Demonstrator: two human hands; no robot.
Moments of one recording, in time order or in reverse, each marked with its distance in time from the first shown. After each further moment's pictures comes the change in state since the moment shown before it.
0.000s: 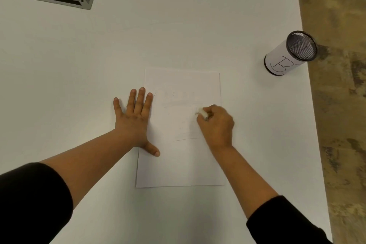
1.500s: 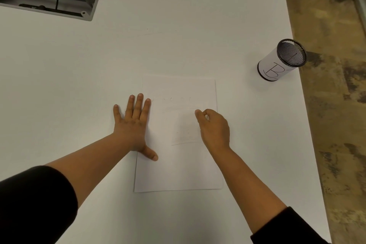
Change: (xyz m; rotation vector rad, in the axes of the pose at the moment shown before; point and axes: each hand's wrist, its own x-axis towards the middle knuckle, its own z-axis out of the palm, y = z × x) left_hand -0.001 -0.001 -0.001 -0.022 -0.007 0.028; right_hand -0.001 -0.028 -0.021 0.081 -0.205 0.246
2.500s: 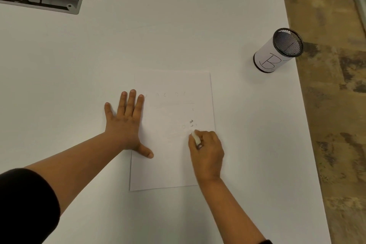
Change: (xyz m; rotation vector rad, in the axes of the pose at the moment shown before) left_hand 0.000 0.000 0.000 0.011 0.000 -0.008; right_hand -0.048 0.067 0.040 -0.008 0.339 -0.273
